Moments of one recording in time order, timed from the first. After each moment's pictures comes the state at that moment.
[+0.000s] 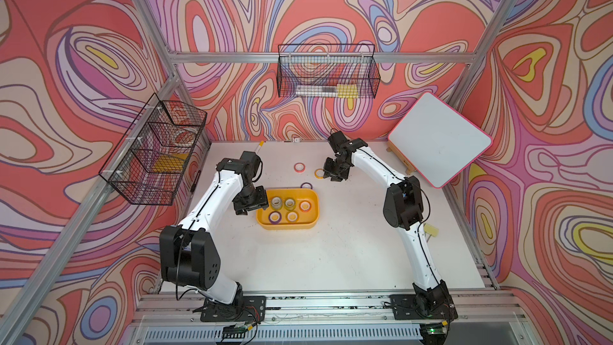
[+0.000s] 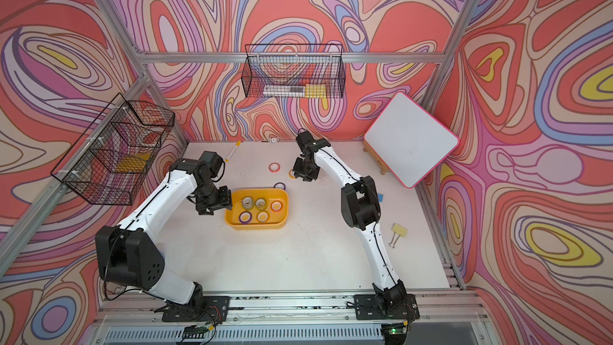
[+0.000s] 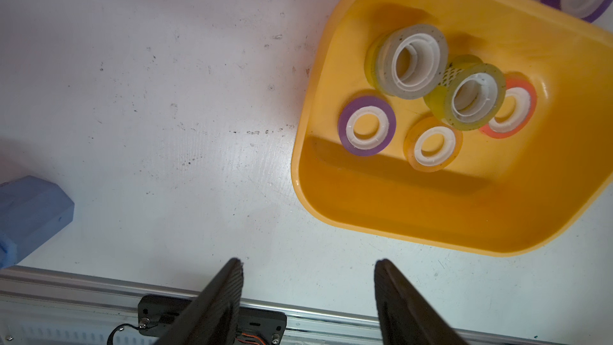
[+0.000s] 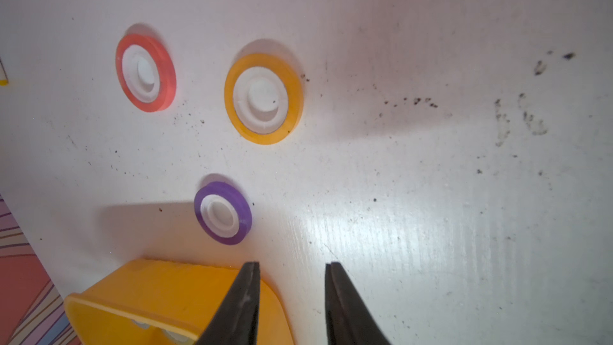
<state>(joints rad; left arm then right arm) -0.16 1.56 1.37 -1.30 0.02 -0.45 0.45 2.42 2.27 -1.07 -0.20 0.74</state>
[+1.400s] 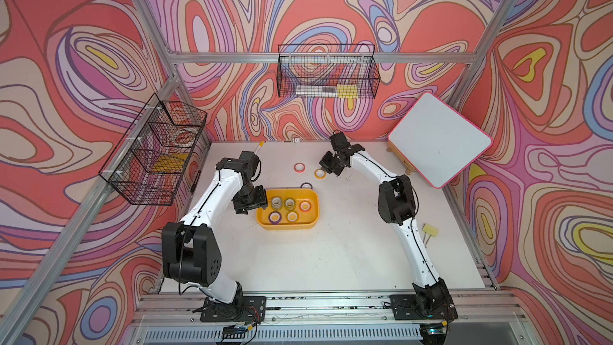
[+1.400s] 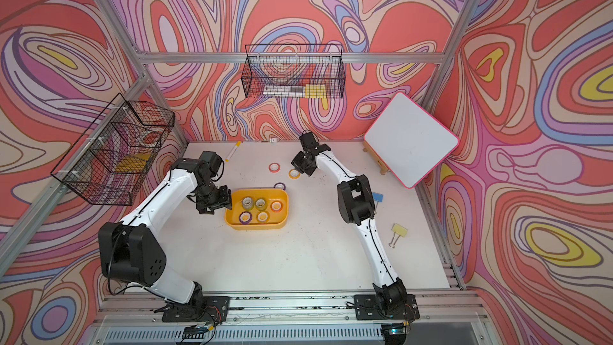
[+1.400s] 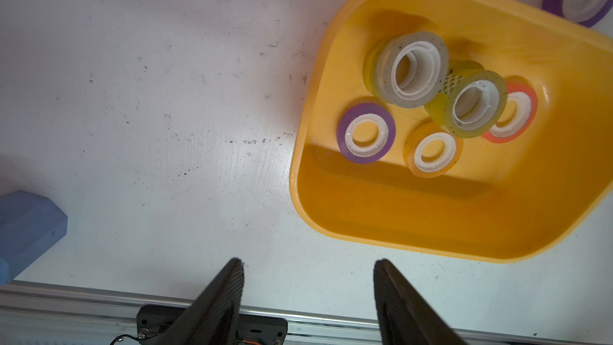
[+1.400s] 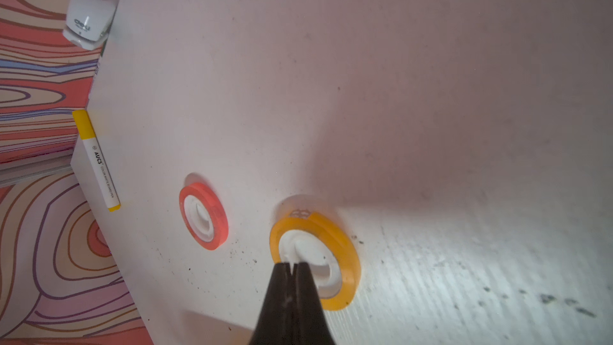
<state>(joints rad) -0.14 1.59 1.37 -1.28 0.05 -0.42 0.41 2.58 2.32 -0.74 -0.25 1.01</state>
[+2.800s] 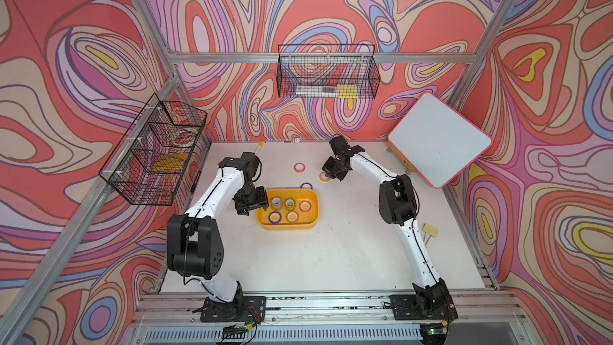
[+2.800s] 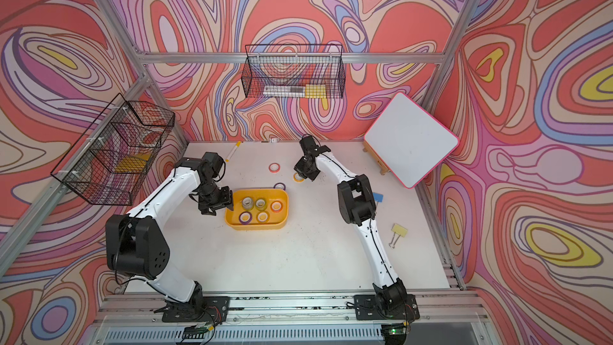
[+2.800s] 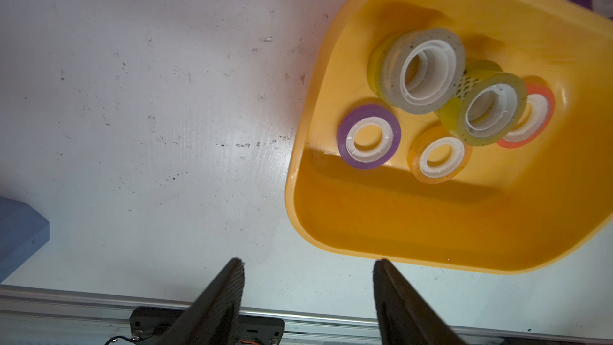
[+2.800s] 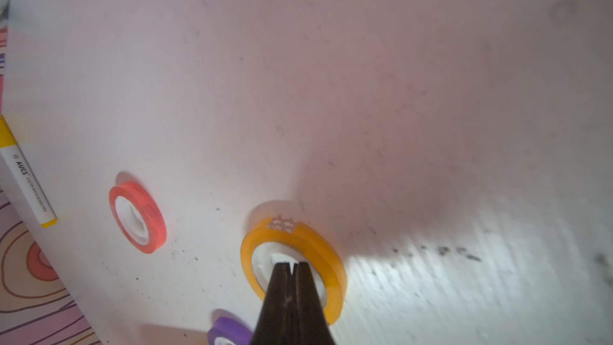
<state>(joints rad) -0.12 1.65 1.37 -1.27 0.08 -0.42 0.41 2.53 2.24 -0.85 -0.18 0.99</state>
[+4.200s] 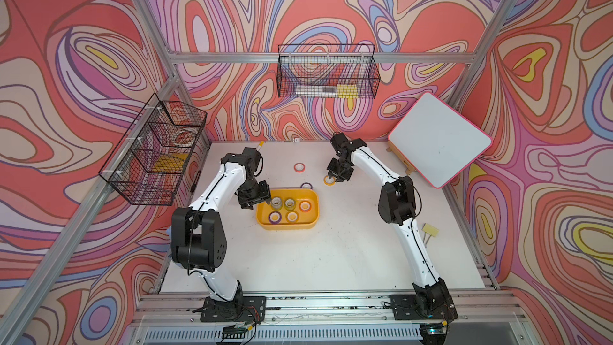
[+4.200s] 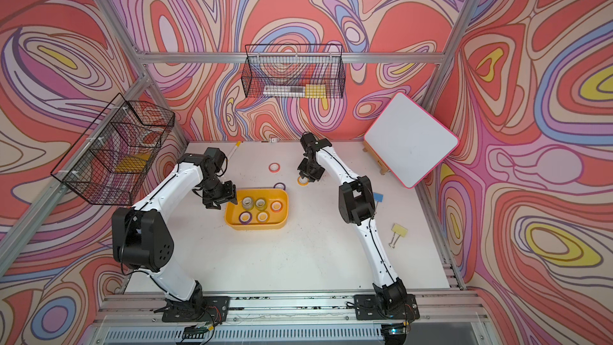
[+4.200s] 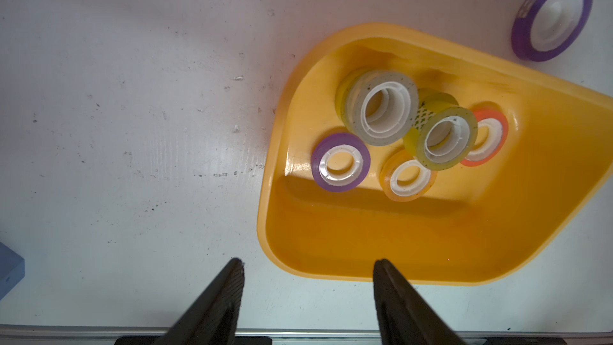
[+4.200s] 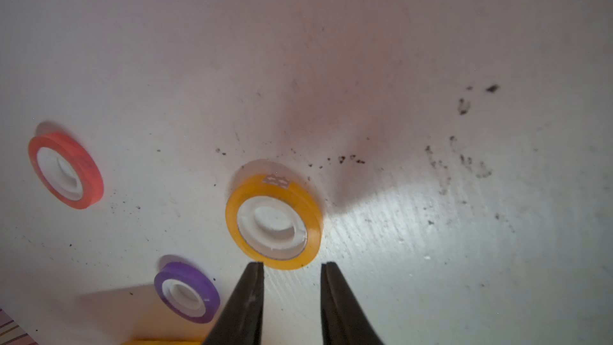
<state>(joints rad) -0.12 1.71 1.44 -1.23 0.11 -0.41 0.41 2.57 2.44 -1.18 -0.15 0.88</state>
